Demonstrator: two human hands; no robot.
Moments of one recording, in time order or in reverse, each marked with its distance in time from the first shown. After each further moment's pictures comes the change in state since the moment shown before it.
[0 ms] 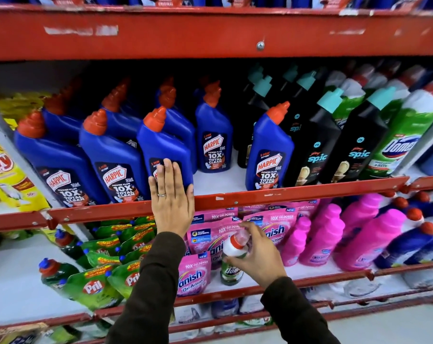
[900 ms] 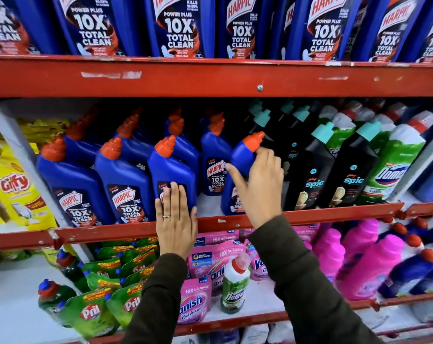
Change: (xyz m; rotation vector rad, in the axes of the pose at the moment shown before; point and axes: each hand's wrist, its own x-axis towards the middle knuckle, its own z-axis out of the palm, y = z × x) left_hand -0.001 -0.007 -0.001 0.039 0.009 0.021; right_hand 0.079 -0.152 -0.098 -0.196 0.769 -0.301
